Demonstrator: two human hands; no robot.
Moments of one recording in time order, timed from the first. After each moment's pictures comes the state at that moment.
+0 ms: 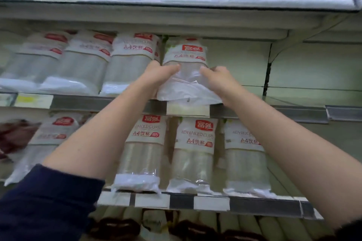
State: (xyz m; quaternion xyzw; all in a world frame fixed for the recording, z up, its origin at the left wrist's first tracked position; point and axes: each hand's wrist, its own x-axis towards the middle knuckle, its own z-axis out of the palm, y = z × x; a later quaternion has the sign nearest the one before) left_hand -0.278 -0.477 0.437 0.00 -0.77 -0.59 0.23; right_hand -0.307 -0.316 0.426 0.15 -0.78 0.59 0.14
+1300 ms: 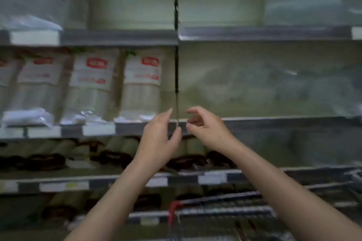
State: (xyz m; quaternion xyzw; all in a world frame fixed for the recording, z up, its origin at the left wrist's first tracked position) left_hand -0.157 -0.114 0.203 -0.07 -0.92 -0.31 0.23; right_hand -0.203 0.029 0.204 0.19 -0.88 0.43 0.06
